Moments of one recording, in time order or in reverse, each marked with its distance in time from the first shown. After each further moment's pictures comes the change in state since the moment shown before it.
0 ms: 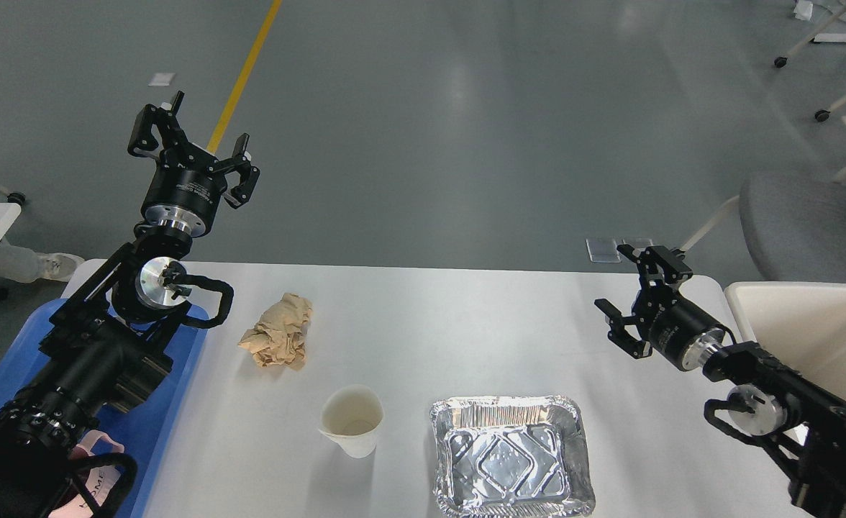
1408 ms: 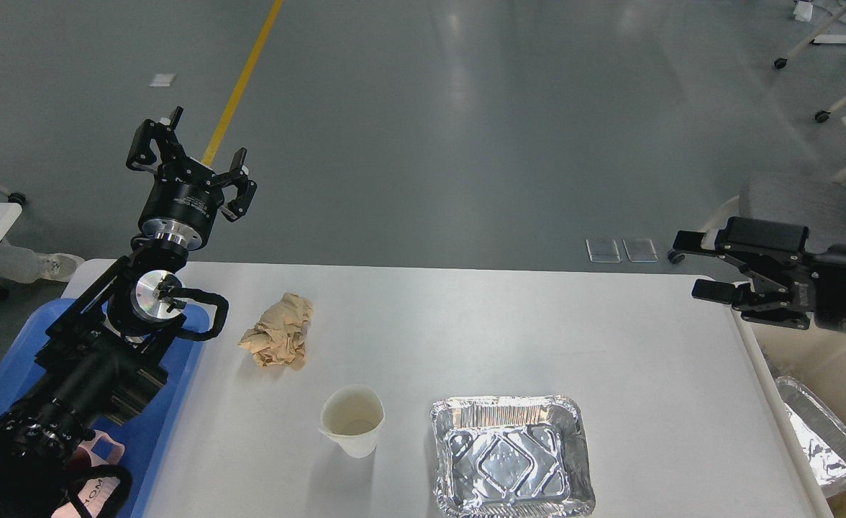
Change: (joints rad) left arm 0.031 0.007 0.011 0.000 0.000 -0.014 0.003; right arm 0.147 -0.789 -0.082 0.738 -0.258 0.269 -0.053
